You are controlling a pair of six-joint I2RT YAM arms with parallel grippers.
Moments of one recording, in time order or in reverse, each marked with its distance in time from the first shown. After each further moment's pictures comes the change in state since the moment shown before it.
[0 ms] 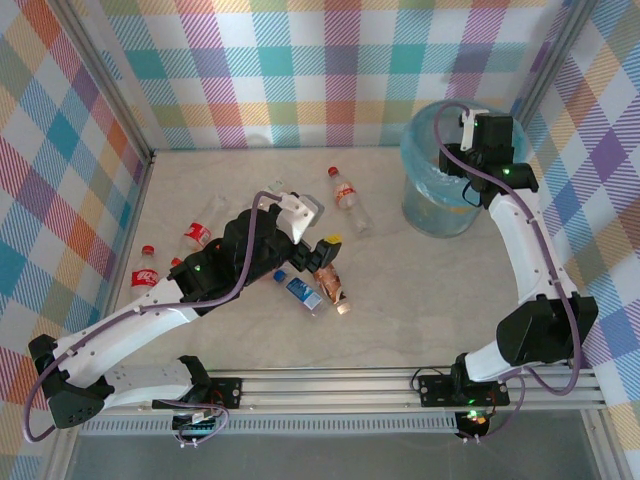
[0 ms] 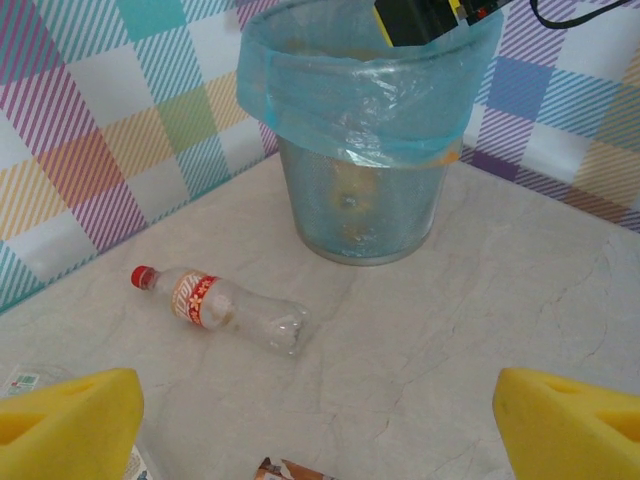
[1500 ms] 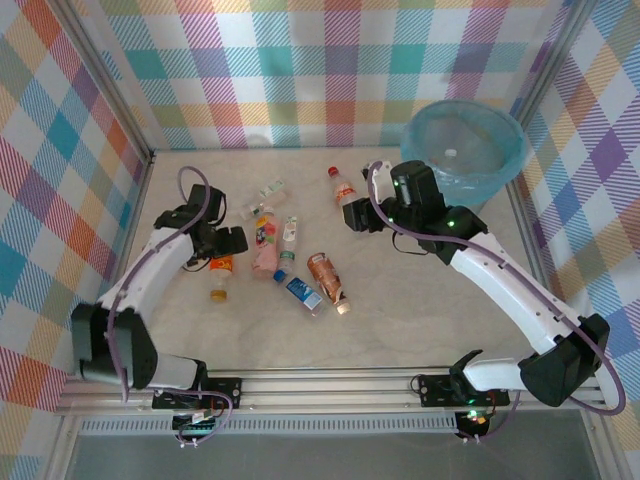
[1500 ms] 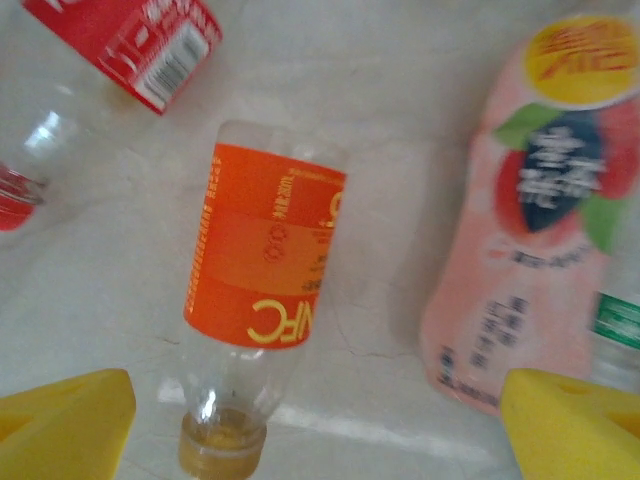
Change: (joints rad) left arm 0.789 0.315 -0.051 -0.542 0.117 -0.460; right arm 0.540 -0.188 -0.260 0.097 -0.217 0.194
